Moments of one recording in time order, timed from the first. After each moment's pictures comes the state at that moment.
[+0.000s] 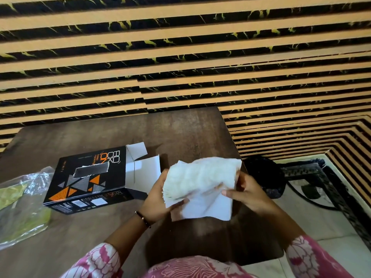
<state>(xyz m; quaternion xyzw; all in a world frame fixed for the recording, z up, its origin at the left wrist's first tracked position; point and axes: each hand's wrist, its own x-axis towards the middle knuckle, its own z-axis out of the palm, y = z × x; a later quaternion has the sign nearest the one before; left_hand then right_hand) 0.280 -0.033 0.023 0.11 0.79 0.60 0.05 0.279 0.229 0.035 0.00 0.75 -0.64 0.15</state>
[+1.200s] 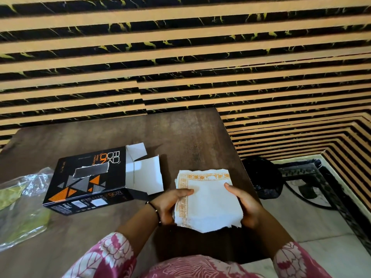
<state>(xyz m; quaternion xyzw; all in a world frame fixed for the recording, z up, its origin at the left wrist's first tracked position) 0.269 -0.014 0.011 -0.19 0.47 0.72 0.47 0.290 0.216 0.010 0.23 0.46 -0.80 0.31</state>
